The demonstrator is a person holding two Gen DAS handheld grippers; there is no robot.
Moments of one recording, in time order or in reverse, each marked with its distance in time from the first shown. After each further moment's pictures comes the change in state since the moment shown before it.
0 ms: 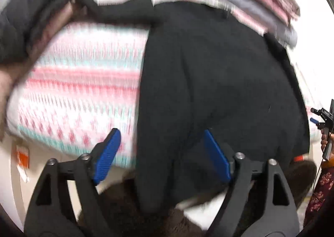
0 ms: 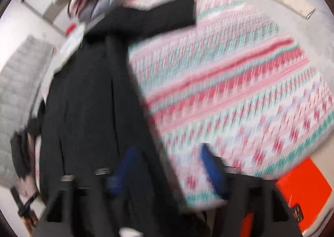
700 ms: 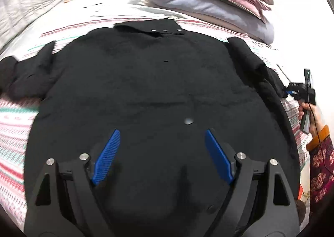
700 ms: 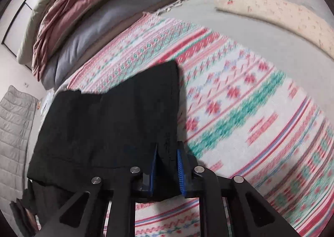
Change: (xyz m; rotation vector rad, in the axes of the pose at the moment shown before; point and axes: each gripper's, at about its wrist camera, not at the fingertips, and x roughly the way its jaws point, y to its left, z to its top) left arm 0.116 -0.186 0.126 0.214 -0.077 -0.151; right arm 0.098 -0.026 0.235 0.135 -0.213 -0.077
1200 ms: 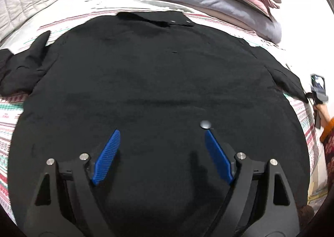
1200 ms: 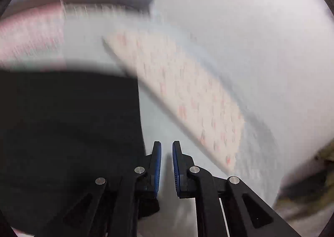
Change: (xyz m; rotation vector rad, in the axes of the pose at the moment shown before) left arm 0.038 0.023 -0.001 -0.022 -0.004 0.021; right arm 0.009 -0.077 0.073 -0.306 -0.071 -0.901
